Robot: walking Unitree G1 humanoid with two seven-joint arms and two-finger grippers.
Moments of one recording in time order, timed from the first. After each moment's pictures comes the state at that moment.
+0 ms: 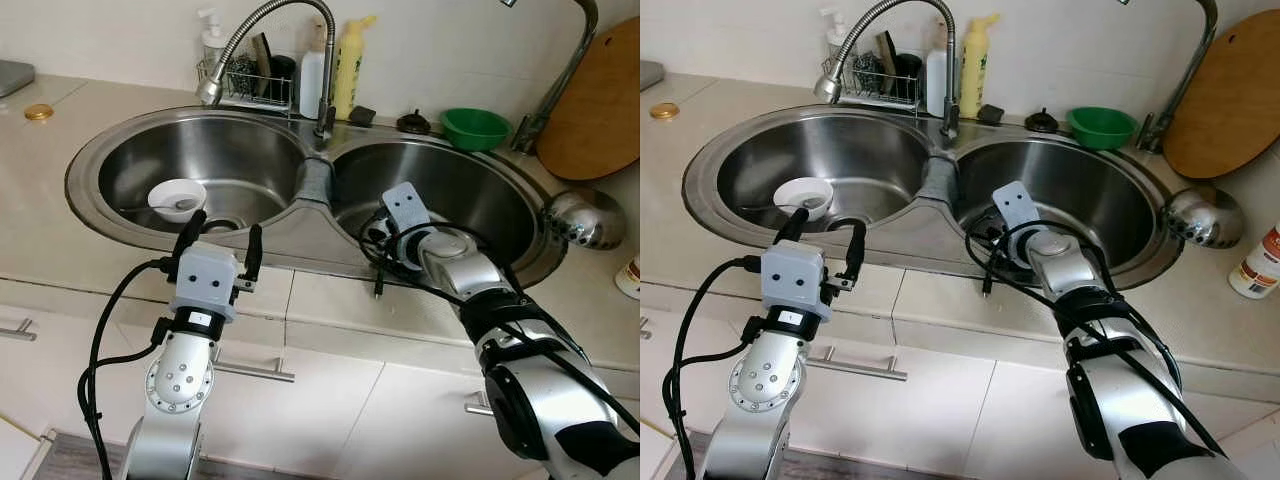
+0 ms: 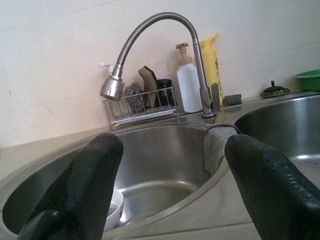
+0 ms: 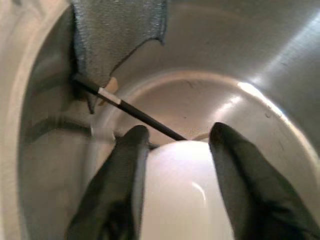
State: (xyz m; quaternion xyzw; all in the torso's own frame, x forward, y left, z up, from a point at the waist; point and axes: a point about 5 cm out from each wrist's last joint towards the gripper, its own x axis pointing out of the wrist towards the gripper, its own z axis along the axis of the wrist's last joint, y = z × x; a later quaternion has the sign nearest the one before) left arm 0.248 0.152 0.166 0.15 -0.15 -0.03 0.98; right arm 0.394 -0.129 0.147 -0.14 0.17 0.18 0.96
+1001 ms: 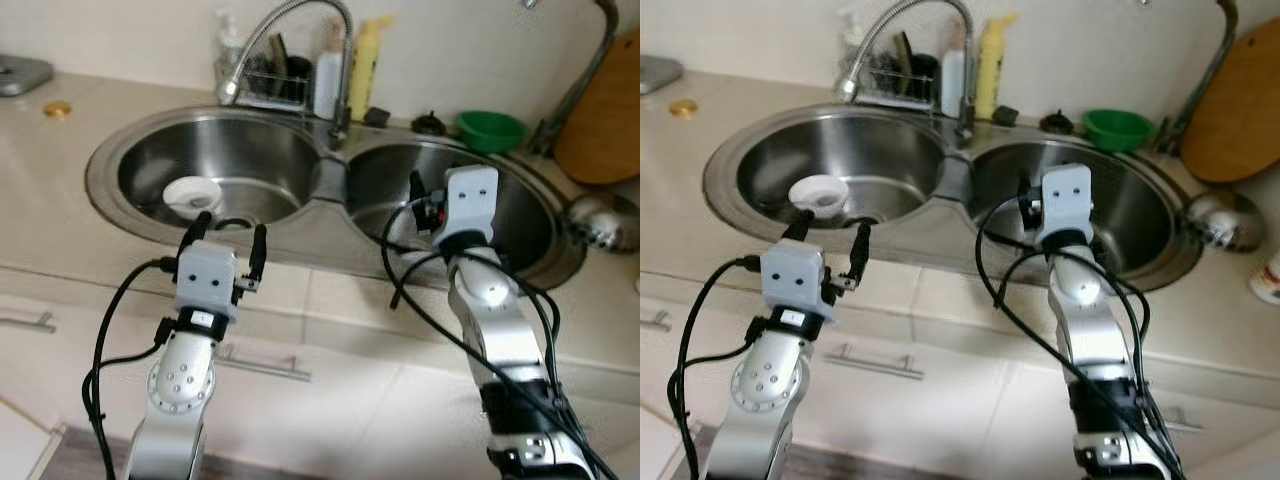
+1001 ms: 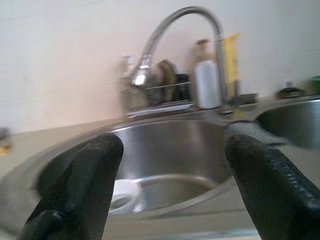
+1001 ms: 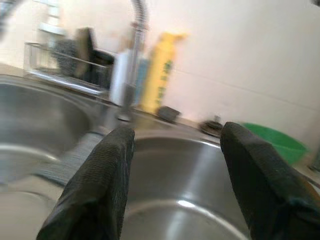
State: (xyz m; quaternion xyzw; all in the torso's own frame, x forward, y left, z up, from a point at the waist) left arm 0.248 0.151 0.167 0.12 -0.15 -0.04 0.98; right arm 0.329 -0.135 0.200 -0.09 -0.13 0.02 0.99
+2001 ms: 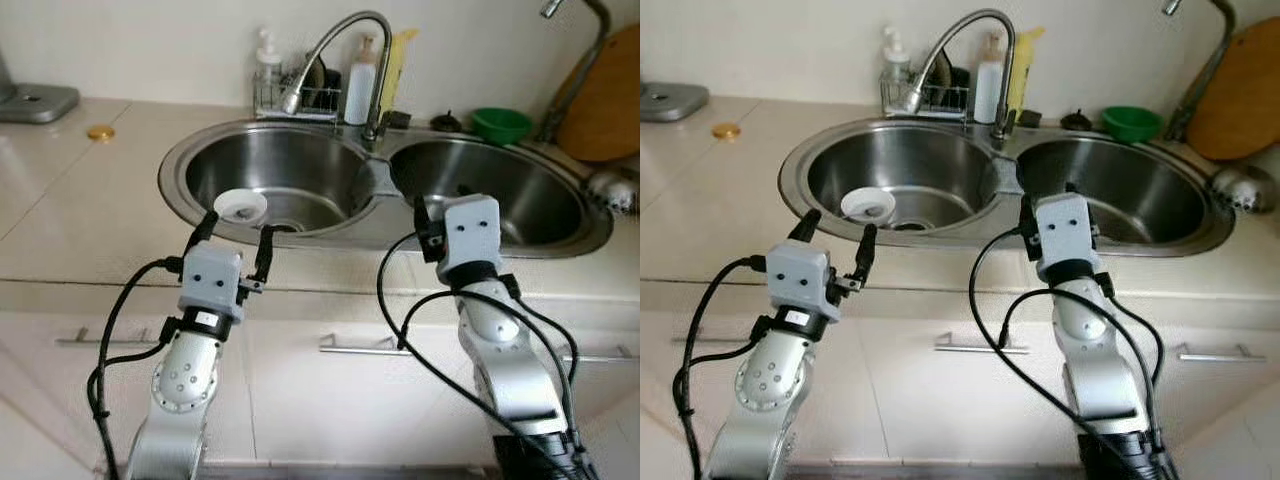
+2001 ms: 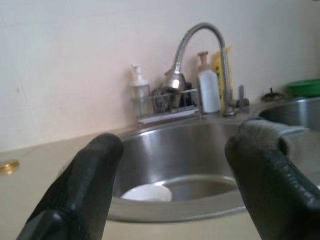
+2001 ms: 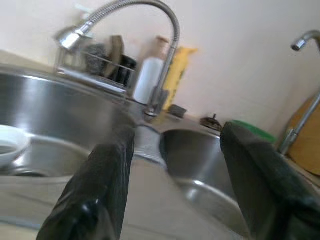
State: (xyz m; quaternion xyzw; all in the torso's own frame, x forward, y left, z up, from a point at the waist) left arm 0.247 0.156 0.165 0.13 -0.15 -0.04 0.98; right arm 0.291 -0.123 0.187 -0.13 -0.12 0.04 0.98
